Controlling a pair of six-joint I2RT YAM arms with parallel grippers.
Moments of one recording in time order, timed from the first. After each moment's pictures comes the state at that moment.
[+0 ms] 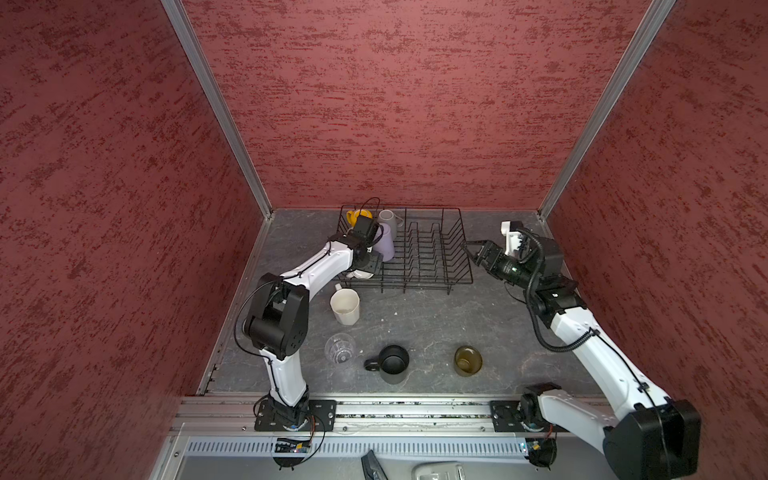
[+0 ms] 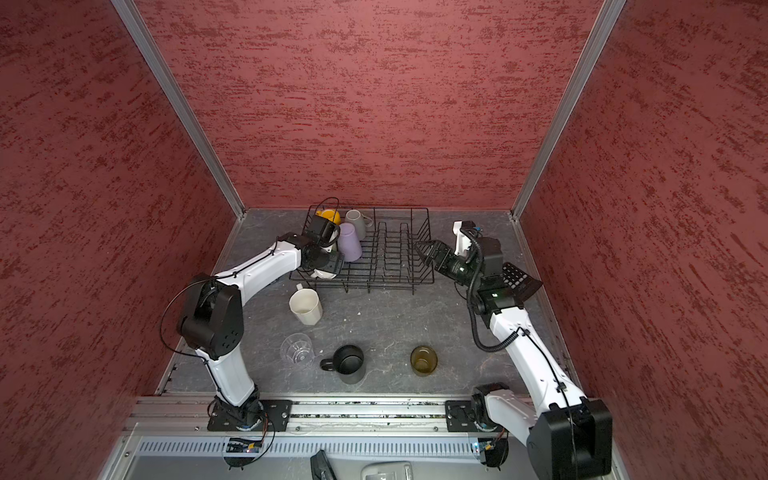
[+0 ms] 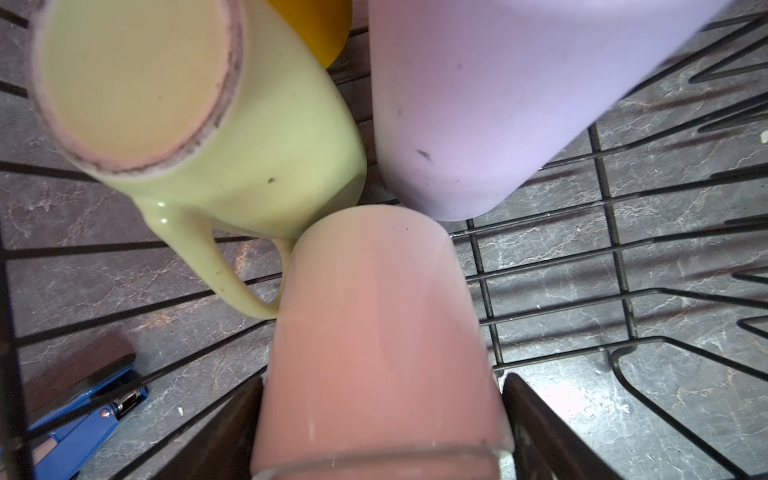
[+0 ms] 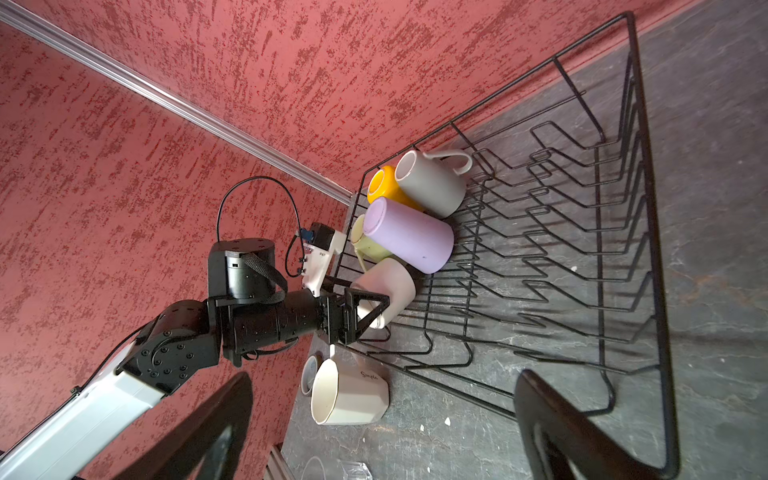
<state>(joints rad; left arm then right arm) -0.41 1.83 1.43 -0.69 -0.16 -0.14 0.17 1.09 0.85 -0.06 -0.56 0.79</state>
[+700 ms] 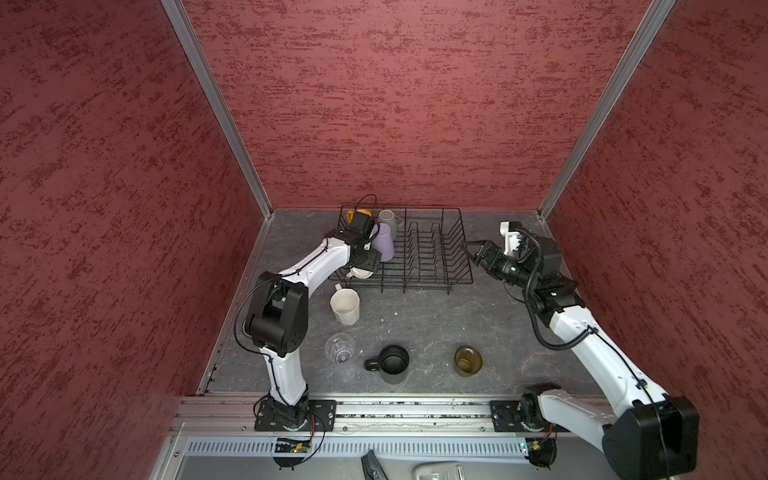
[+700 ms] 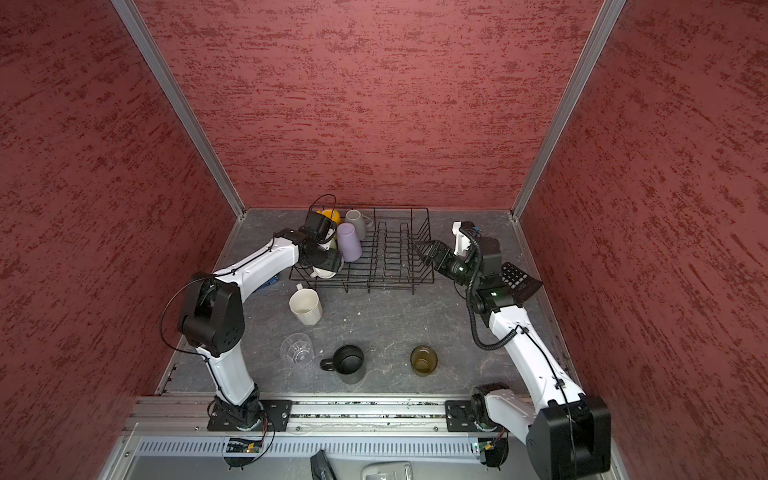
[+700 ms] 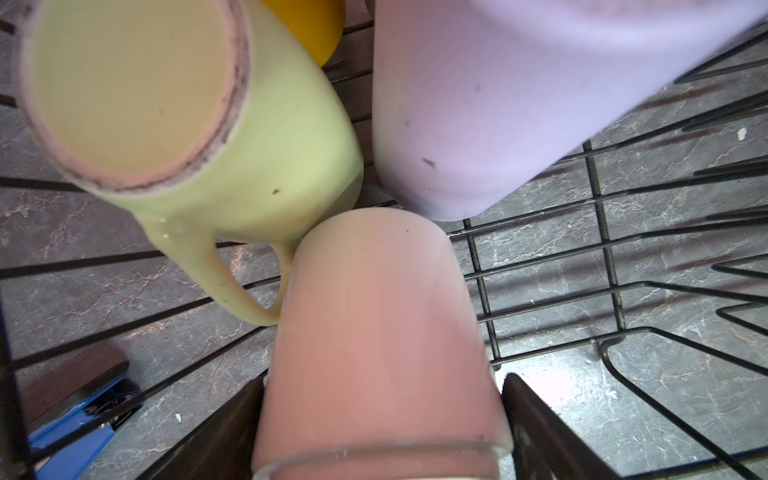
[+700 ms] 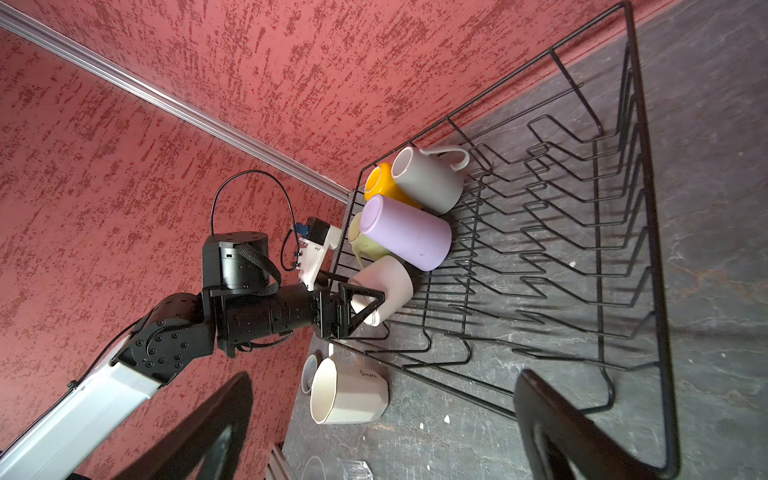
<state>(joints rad) -0.39 1.85 1.47 -0.73 -0.10 -0.11 0.17 1.10 0.85 -0.06 -0.56 0.80</state>
